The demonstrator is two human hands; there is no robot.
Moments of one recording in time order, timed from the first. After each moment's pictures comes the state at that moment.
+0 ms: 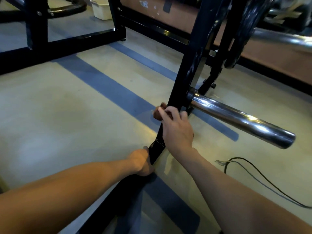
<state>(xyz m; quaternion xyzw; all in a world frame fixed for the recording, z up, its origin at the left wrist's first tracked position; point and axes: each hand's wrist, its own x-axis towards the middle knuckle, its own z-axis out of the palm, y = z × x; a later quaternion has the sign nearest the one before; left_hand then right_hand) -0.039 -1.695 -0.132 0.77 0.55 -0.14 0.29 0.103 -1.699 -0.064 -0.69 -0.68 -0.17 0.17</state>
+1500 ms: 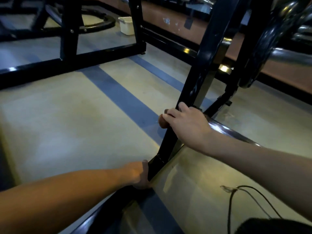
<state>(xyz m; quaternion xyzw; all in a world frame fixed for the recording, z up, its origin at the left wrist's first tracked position) -0.045 -1.697 -0.118 0.77 0.55 -0.16 0.29 0.147 -1.662 0.045 -0.49 -0.84 -0.23 -0.05</state>
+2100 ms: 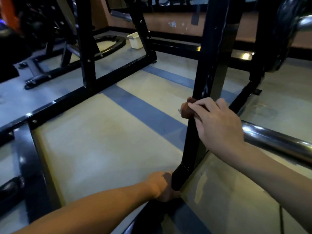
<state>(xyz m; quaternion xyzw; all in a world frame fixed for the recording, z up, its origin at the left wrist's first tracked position) -0.039 -1.699 -0.068 0.80 0.50 -0.18 0.30 0.160 -1.670 0.026 -0.60 -0.72 -0.19 0.28</state>
